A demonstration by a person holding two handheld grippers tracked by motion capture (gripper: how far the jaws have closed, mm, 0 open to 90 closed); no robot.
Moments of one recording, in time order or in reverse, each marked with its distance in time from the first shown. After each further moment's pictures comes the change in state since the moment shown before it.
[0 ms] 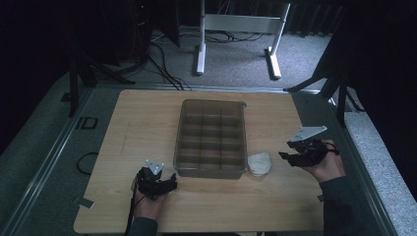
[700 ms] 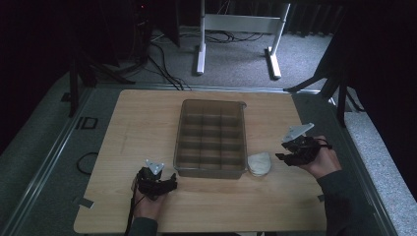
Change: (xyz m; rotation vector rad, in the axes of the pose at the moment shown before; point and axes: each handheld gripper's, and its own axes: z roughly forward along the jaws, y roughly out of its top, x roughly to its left) left arm 0.000 0.000 0.000 -0.001 0.000 0.000; right arm 0.002 0.014 0.012 0.096 0.040 -0.112
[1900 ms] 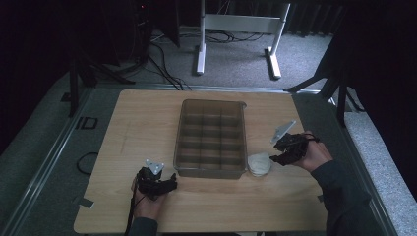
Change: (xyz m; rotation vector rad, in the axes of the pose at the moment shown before) left arm 0.000 0.000 0.000 0.001 0.000 0.001; right arm -0.001 0.021 0.022 0.120 0.092 -0.135
